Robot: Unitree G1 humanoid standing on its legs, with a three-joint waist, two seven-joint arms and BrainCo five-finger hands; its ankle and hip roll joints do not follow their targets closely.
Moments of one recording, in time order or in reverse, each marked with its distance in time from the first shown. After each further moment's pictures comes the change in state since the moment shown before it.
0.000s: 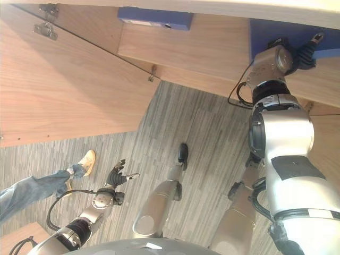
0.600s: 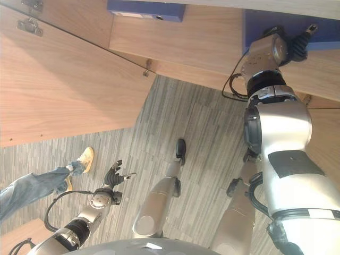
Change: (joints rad) left arm 0.005 0.002 0.043 0.001 -0.001 0.022 0.010; right arm -0.082 0.028 -0.004 0.002 0.117 -0.025 0.006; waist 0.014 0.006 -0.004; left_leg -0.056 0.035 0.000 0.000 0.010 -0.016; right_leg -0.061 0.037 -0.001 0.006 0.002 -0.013
